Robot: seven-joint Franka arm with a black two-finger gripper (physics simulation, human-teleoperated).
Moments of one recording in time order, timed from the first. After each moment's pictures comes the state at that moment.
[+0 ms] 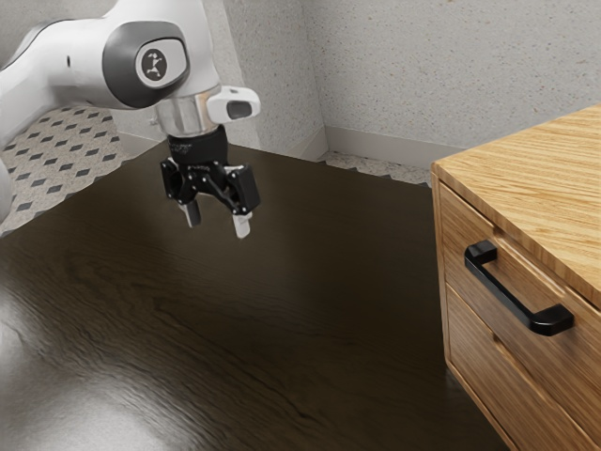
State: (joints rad) arm 0.02 0.21 0.14 -1.27 -0.04 1.37 0.02
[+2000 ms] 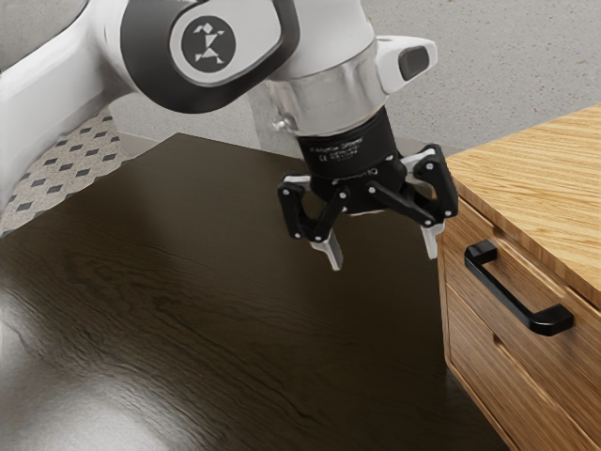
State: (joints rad) arm -0.65 0.10 0.28 -1.23 -0.11 1.44 -0.87
